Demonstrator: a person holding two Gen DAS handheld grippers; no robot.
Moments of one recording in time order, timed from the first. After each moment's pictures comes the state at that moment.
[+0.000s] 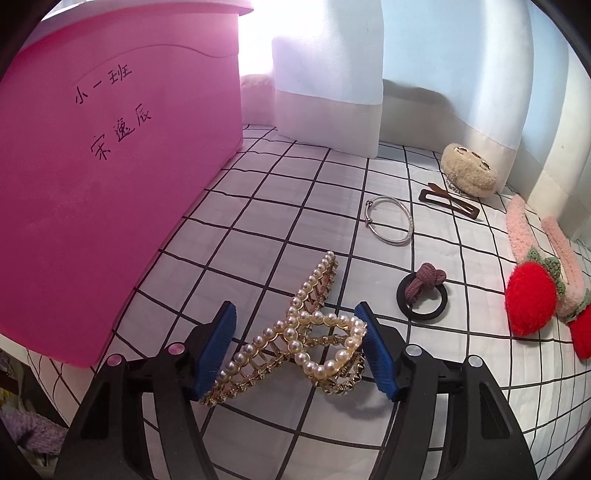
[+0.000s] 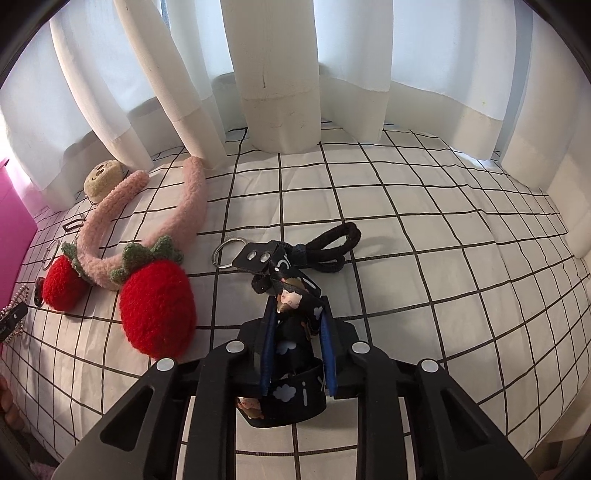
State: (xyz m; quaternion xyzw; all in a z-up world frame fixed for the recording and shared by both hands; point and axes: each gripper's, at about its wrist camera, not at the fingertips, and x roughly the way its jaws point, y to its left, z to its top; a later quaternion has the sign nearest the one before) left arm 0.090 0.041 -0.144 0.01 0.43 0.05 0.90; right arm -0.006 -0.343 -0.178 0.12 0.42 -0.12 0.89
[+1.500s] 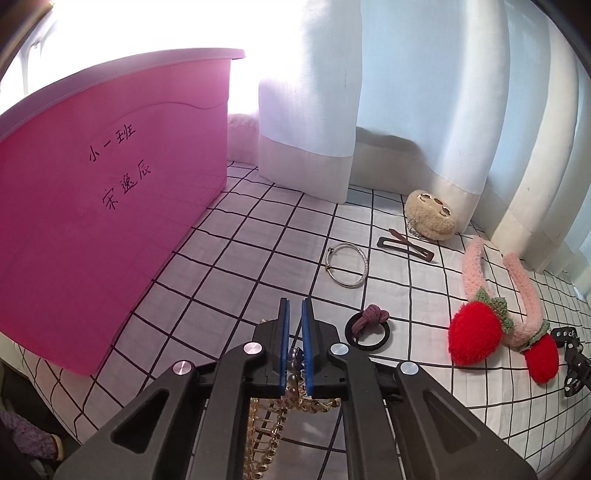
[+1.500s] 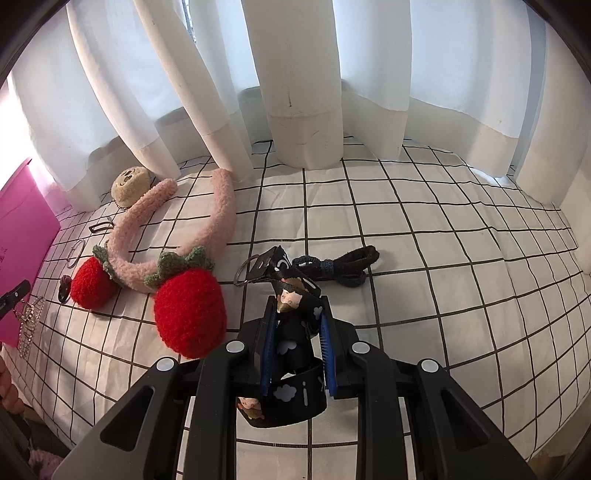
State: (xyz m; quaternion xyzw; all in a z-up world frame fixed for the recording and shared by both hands) left arm 0.082 0.036 -0.106 -0.03 0.39 0.01 0.92; right arm -0.007 -0.338 -0.160 0.12 0.41 -0.08 0.90
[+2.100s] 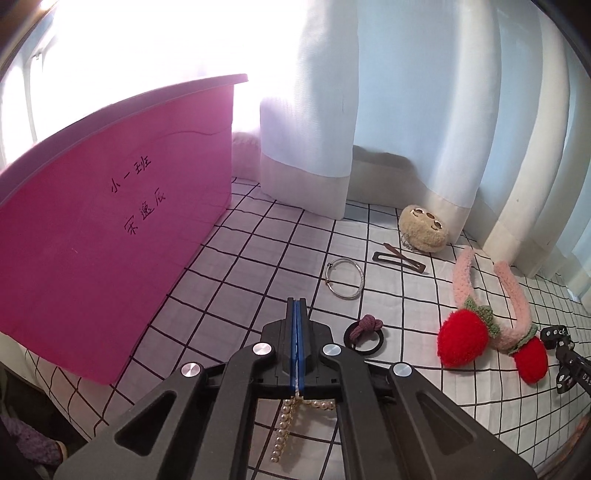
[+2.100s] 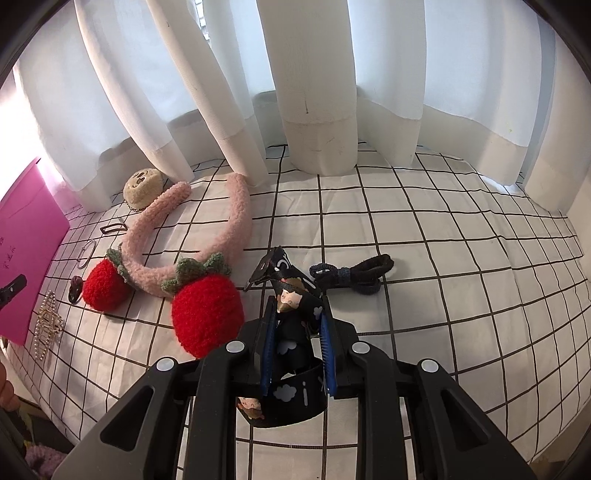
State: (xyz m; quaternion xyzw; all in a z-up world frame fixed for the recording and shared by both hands) left arm 0.074 0.042 -0.086 -0.02 0.38 0.01 0.92; right arm -0.004 -0.334 -0.154 0.12 0.41 -0.06 0.90
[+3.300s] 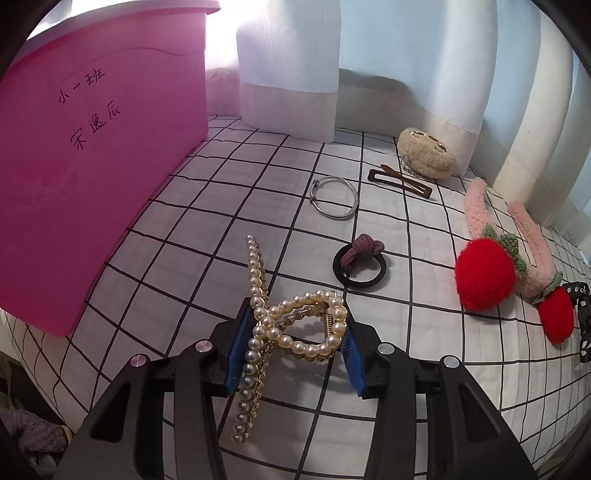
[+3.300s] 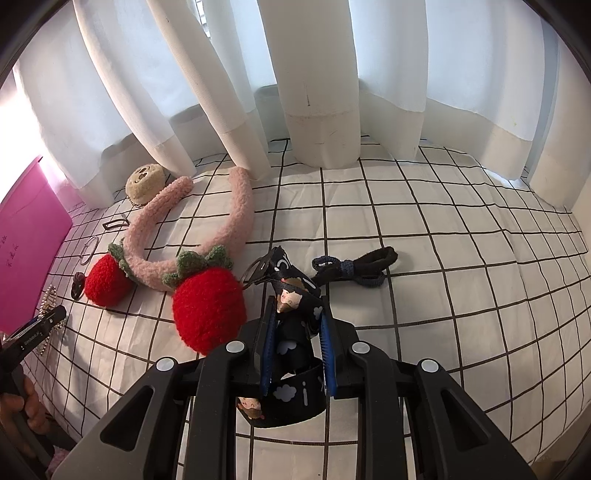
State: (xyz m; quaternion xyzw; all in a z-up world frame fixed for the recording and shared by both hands) left arm 0.076 0.020 -0.145 0.00 0.45 0.01 0.89; right arm -0.004 -0.333 -0.157 0.13 0.41 -0.05 0.90
